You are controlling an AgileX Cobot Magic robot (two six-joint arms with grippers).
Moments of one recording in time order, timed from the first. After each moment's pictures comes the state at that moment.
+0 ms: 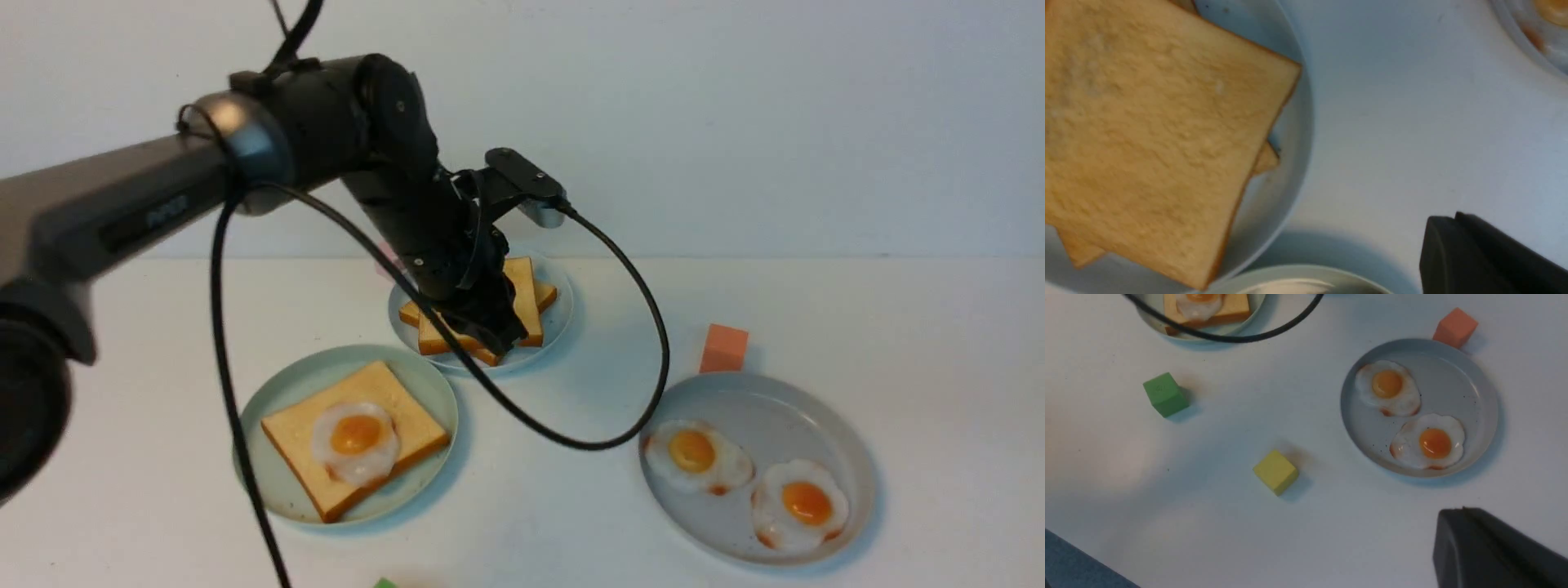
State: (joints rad) right arm 1.02 0.76 -1.07 -0.33 1.25 0.48; left arm -0.42 2.14 -1.90 -0.27 1.06 0.69
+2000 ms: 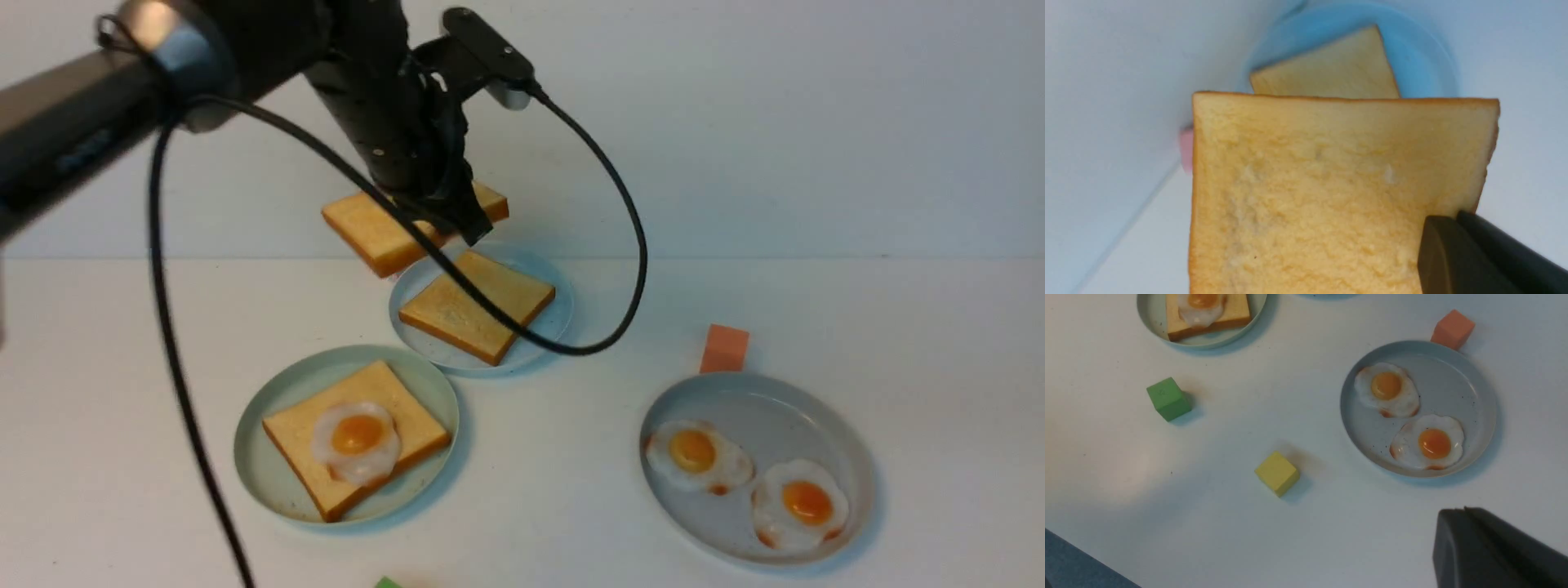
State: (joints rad) right arm 1.02 0.73 -1.07 -0.33 1.25 0.49; left arm -0.42 1.95 -1.89 -0.01 1.02 0.50
